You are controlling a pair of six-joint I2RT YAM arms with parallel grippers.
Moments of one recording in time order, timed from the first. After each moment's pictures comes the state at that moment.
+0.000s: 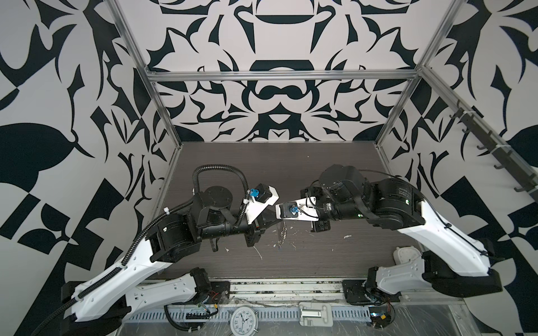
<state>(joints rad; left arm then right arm) -1.08 0.89 1.24 -0.70 0.26 -0.04 1.15 1.35 1.86 -1.20 -0.07 -0.63</state>
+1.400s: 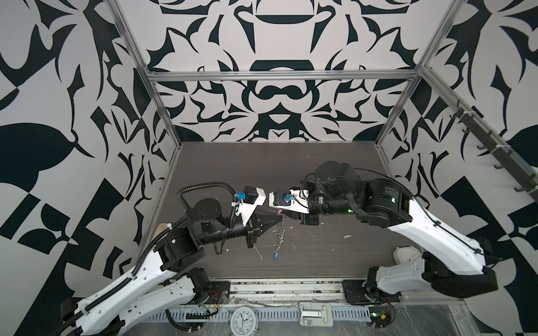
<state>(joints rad) -0.98 0.72 0.88 -0.24 0.38 -0.22 1.13 1.37 1.81 -1.04 -0.10 -0.53</state>
